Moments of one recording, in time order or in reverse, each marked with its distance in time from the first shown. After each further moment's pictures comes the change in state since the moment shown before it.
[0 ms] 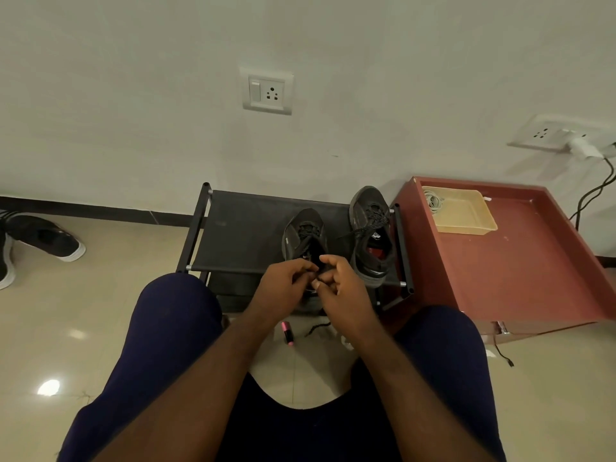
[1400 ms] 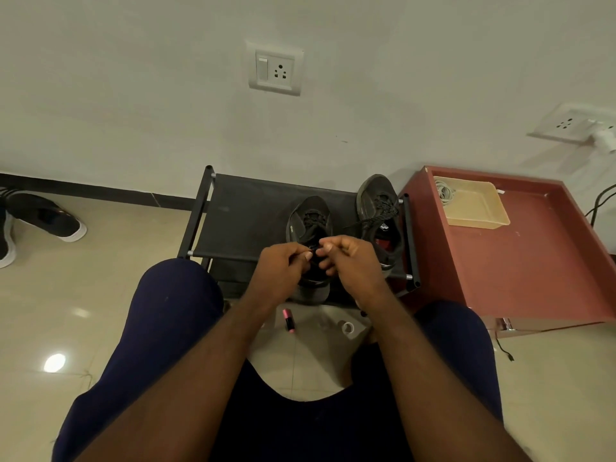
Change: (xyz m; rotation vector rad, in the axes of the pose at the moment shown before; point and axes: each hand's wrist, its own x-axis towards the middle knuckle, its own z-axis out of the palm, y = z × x) left_hand 0.009 0.000 -0.010 0.037 0.103 -0.068; right_hand 0.044 -0.003 -0.007 0.113 0.037 0.104
